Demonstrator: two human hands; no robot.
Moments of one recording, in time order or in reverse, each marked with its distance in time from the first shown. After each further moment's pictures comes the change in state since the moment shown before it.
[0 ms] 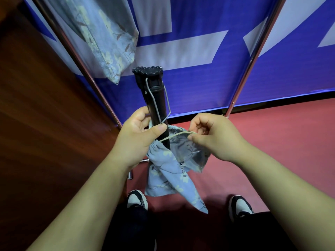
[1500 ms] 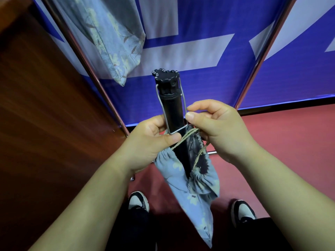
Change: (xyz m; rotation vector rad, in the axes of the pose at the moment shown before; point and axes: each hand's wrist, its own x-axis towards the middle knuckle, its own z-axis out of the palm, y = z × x) left_hand -0.009 0.018 0.012 -0.088 -0.230 -0.084; right_hand 0.002 -0.056 0.005 0.709 0.132 0.162
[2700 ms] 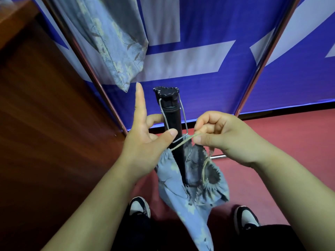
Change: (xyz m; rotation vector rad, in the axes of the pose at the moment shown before) left_hand -0.007 0.010 0.001 0.263 0.245 0.231; right_hand 0.005 -0.001 -0.029 -0.228 -0.305 0.054
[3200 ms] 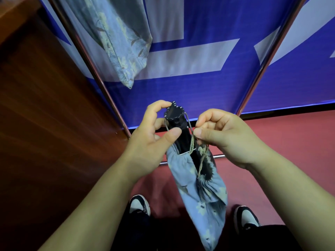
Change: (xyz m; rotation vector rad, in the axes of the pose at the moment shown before) left_hand 0.000 -0.009 -0.006 0.076 -0.113 -0.036; right_hand 0.004 0.006 0.012 0.169 0.078 -0.056
